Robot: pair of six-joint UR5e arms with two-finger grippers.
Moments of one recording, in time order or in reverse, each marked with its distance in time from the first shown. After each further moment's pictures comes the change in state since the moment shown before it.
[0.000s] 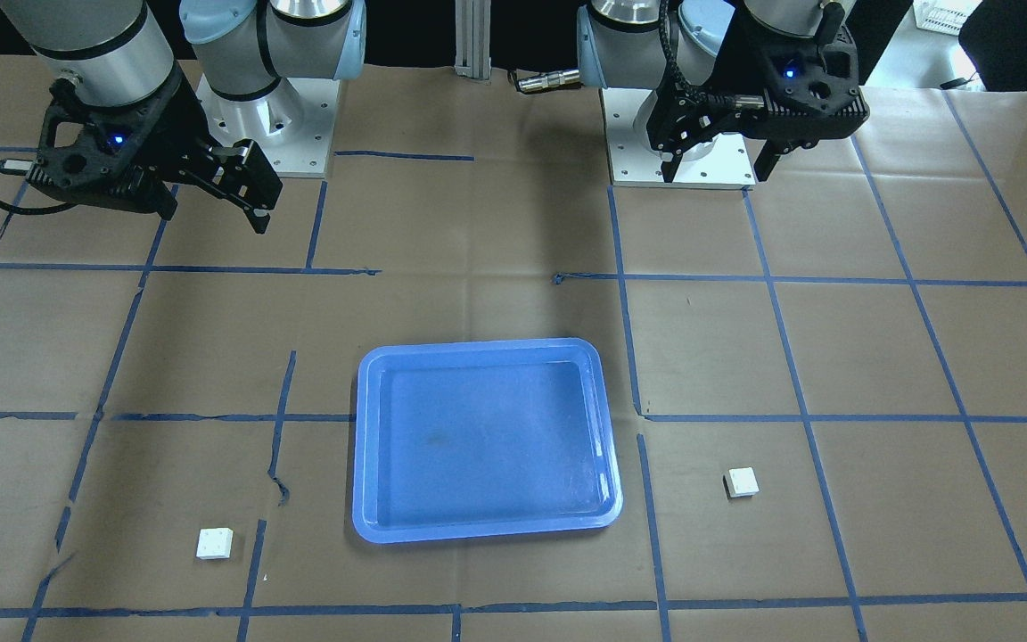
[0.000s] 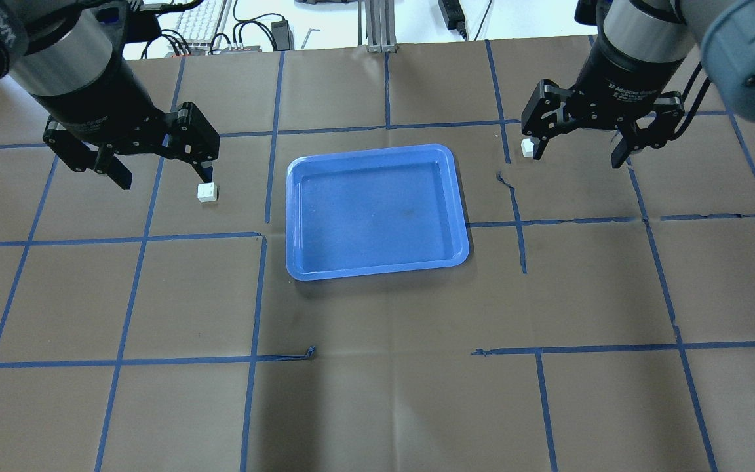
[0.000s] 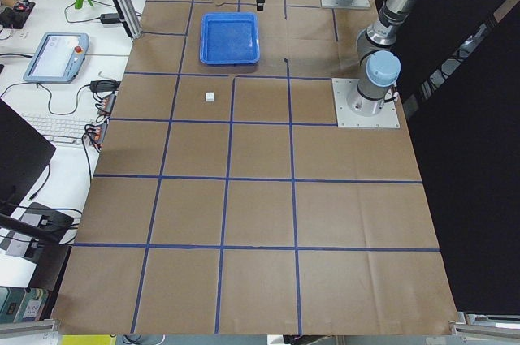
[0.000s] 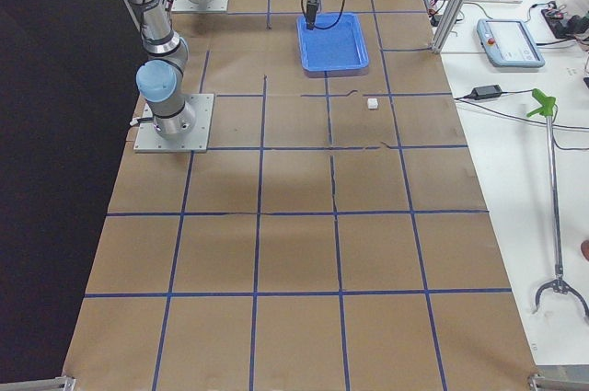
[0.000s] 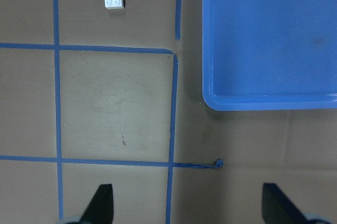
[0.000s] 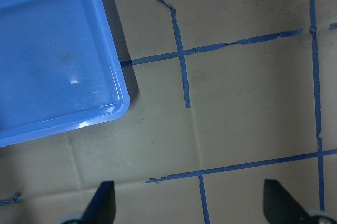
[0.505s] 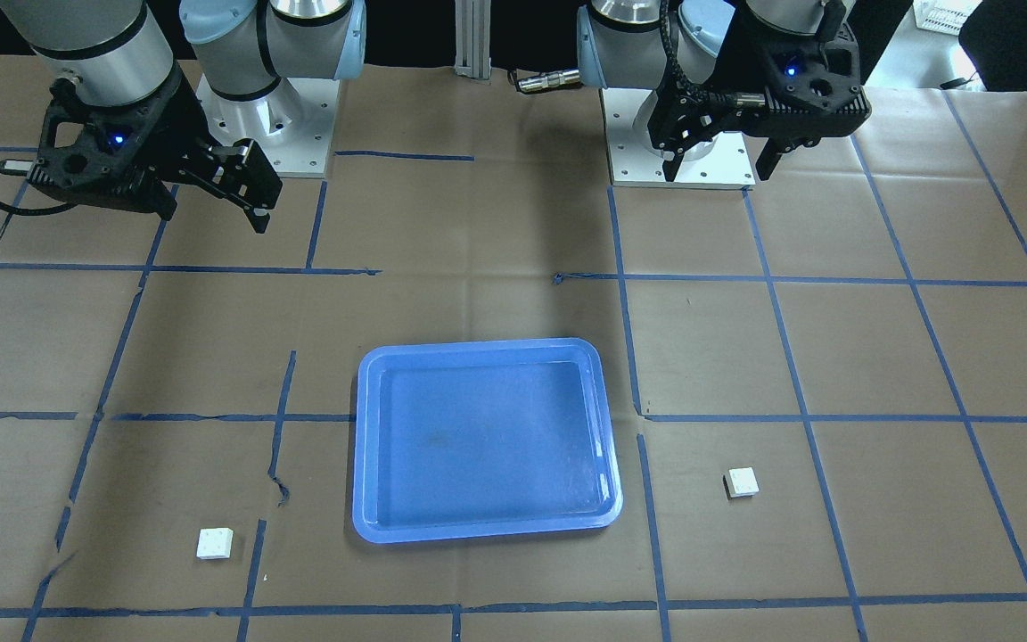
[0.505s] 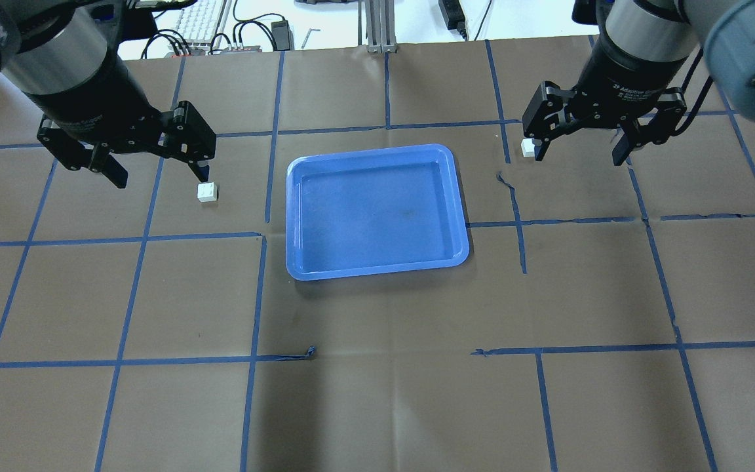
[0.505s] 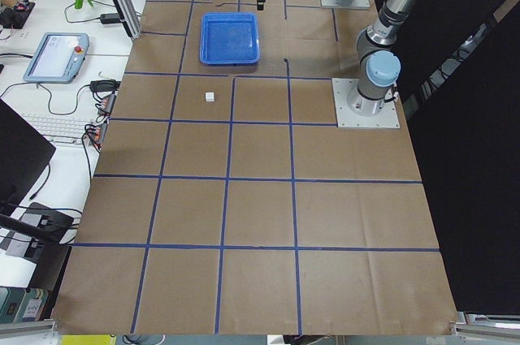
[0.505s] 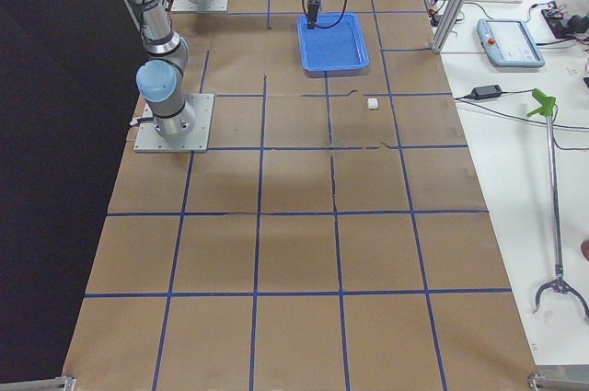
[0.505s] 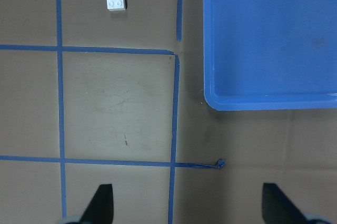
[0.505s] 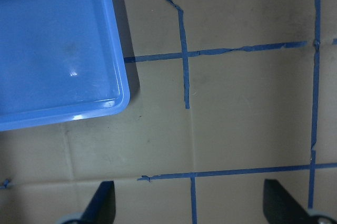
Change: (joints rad) left arm 0.010 0.003 0.004 0.001 0.002 0.019; right arm -0.002 -0.003 -0.001 0.000 -0.003 -0.150
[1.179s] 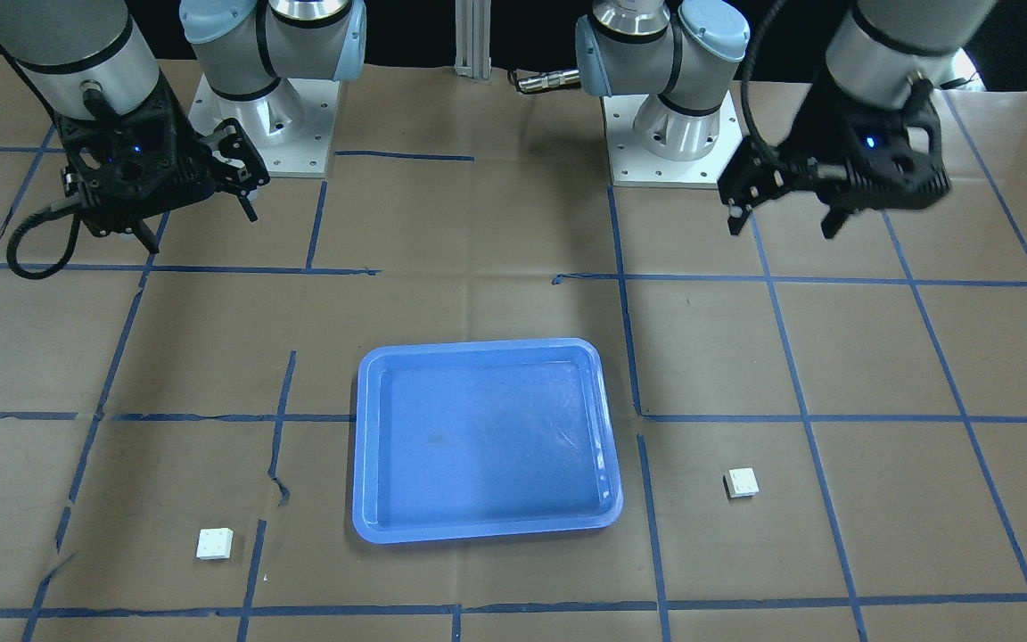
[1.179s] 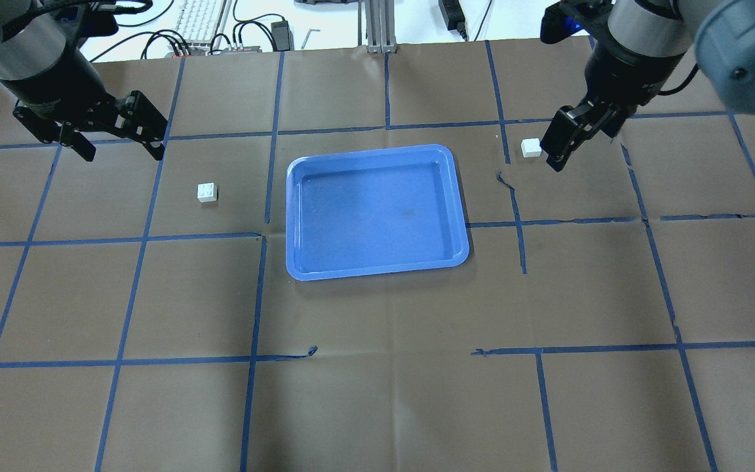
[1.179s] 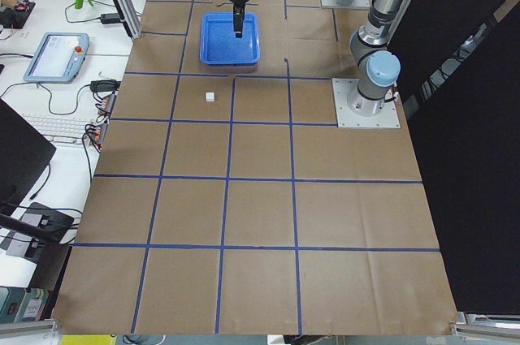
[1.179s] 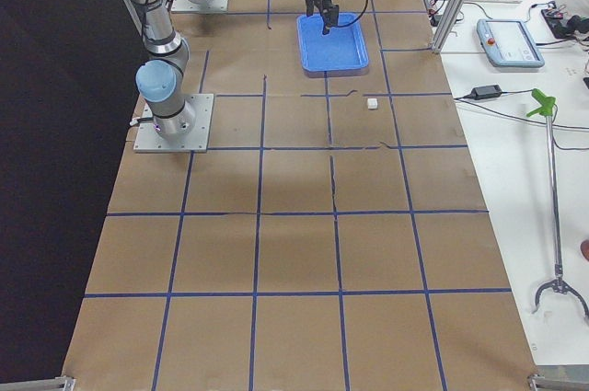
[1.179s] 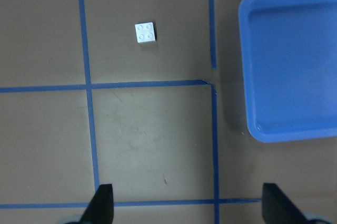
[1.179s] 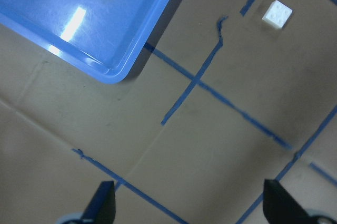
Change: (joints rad) left arm 0.189 -0.181 -0.024 0.220 -0.001 0.260; right arm -0.032 0.059 -0.005 -0.088 -0.010 -0.784
